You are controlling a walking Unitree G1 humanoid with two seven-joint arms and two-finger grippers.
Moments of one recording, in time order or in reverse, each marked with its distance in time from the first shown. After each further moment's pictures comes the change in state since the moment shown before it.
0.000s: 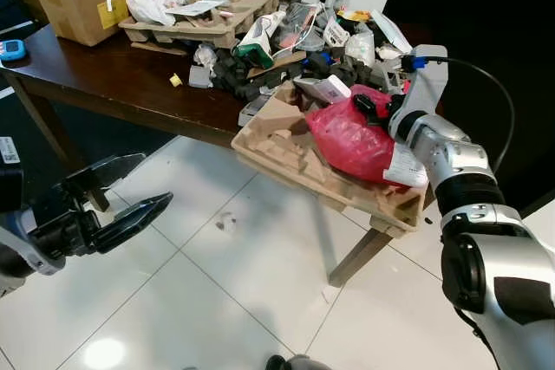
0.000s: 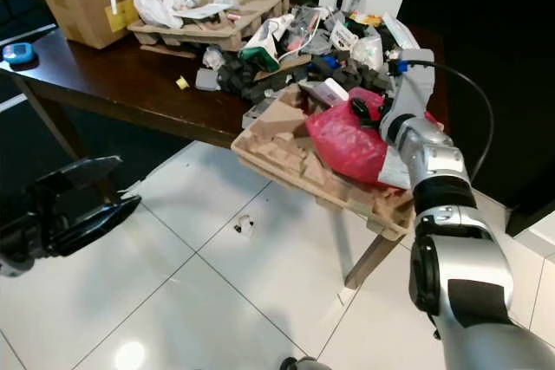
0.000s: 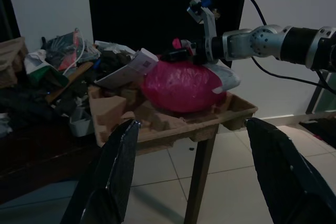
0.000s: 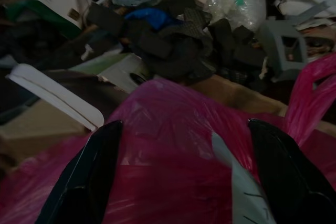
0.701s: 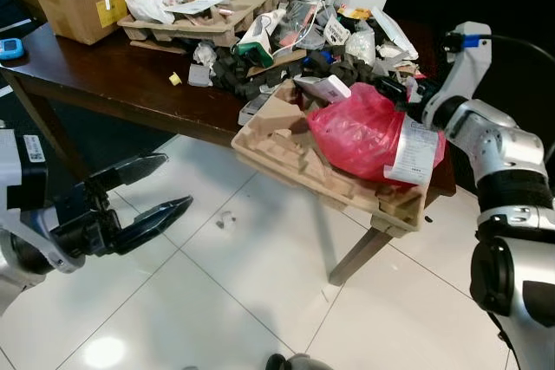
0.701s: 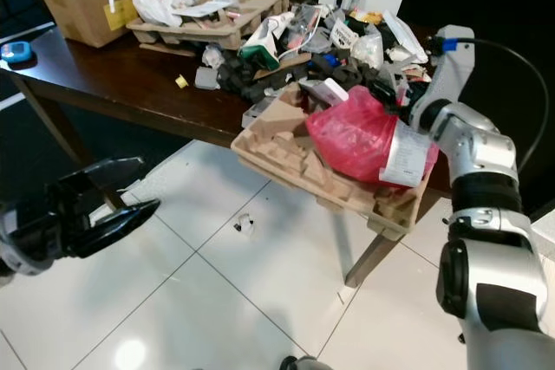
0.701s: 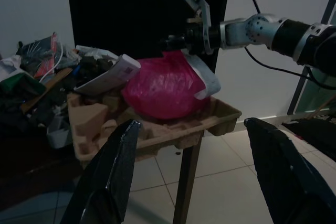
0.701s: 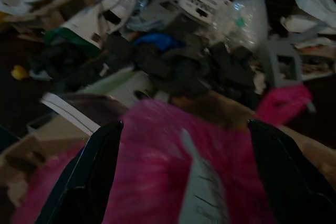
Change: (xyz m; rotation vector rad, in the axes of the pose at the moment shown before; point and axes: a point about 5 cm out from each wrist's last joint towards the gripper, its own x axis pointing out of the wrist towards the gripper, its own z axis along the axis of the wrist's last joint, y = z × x) left arm 0.017 -0.006 -0.001 -0.013 -0.023 -0.072; right arm -0.026 -0.033 0.024 0.021 0.008 0.074
